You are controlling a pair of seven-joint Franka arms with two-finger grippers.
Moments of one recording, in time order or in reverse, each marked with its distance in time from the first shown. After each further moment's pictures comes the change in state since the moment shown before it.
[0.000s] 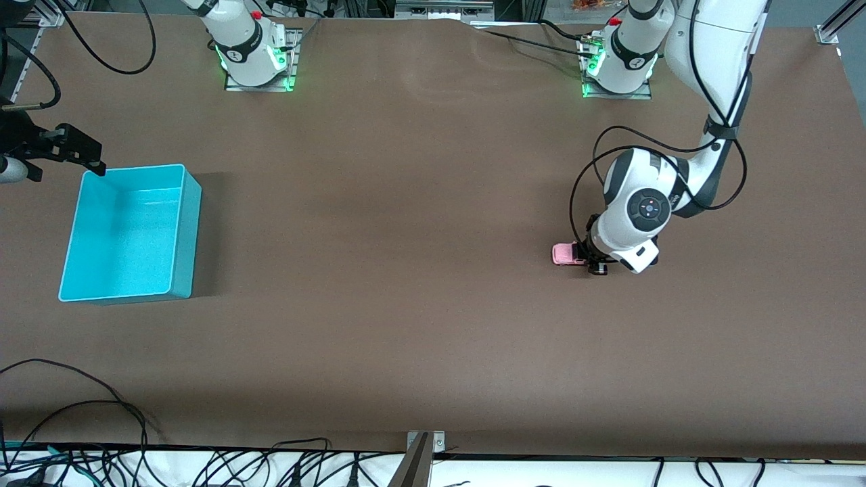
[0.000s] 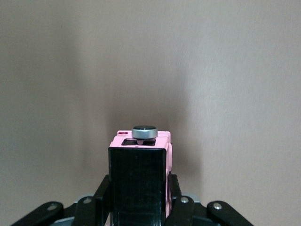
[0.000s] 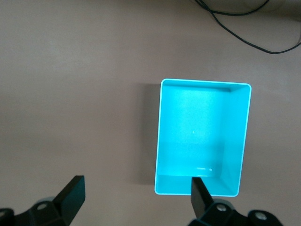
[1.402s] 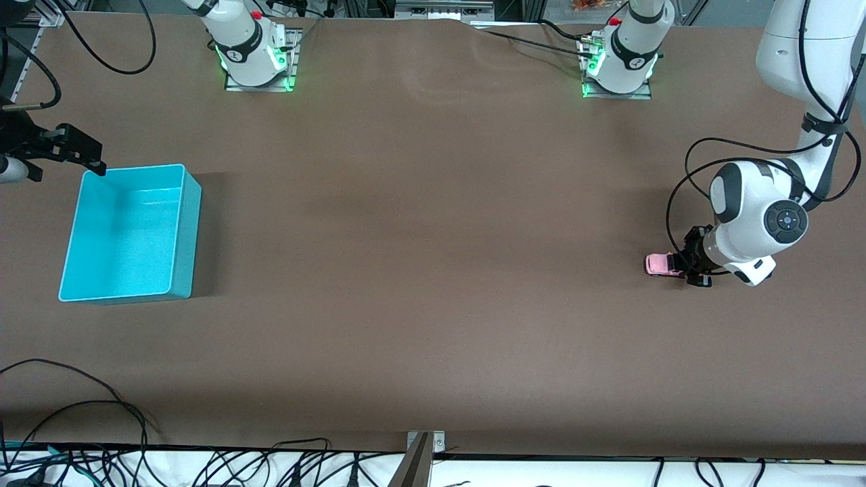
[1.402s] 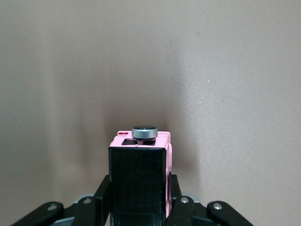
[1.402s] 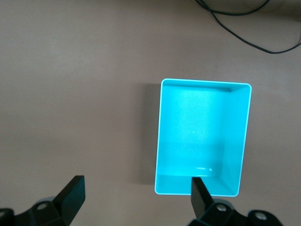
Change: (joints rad) left arm 0.348 0.007 0.009 0.000 0.084 0.046 0.331; right arm 0.000 0.000 0.001 0.000 0.000 -0.001 0.000
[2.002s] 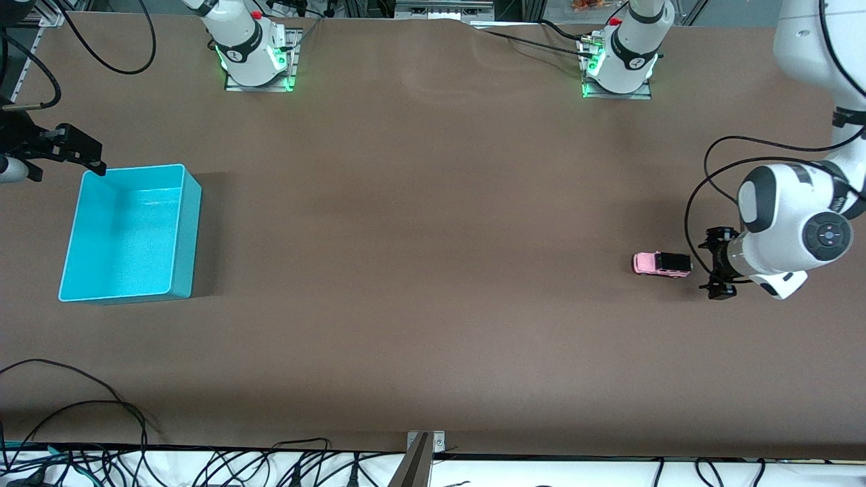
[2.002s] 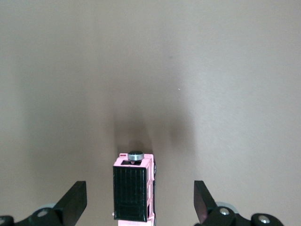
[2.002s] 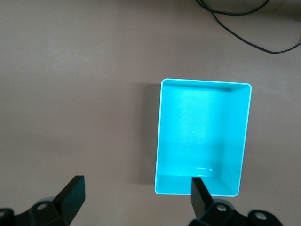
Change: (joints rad) left arm -0.002 -0.054 -0.023 0.230 0.002 -0.345 0.035; right arm 0.000 0.000 0.000 0.000 0.000 0.000 0.000
